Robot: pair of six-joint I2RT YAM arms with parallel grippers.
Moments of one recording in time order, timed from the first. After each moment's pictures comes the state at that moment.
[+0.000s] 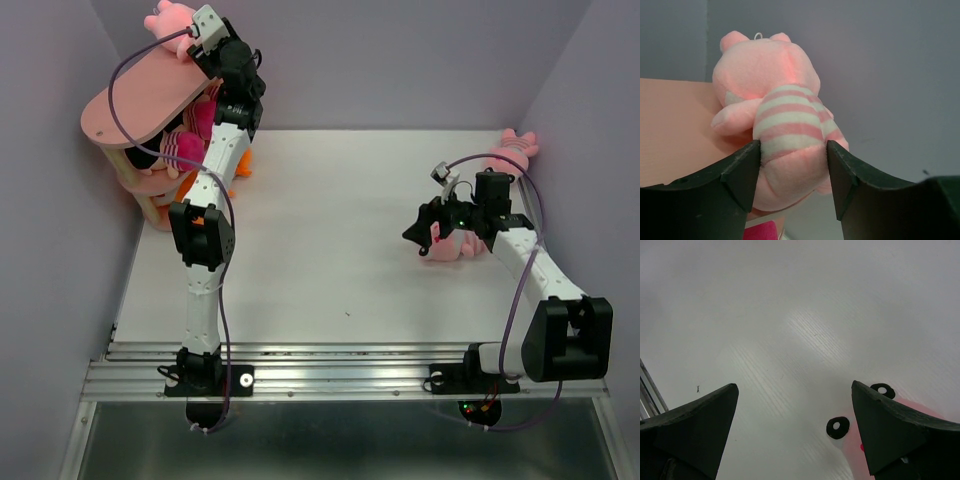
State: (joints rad) left arm -0.24 2.29 2.45 0.19 -0.89 -0.16; right arm 0.02 1.32 0.93 -0.33 -0.82 -0.29
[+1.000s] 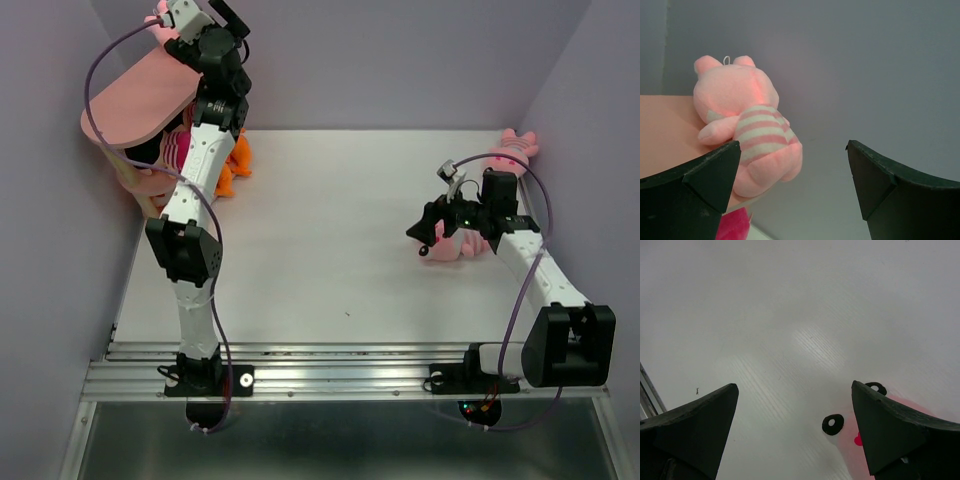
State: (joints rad) left arm -0.24 2.09 2.35 0.06 -0.73 -0.35; right arm 0.00 1.29 0.93 -0.33 -0.84 -0.29
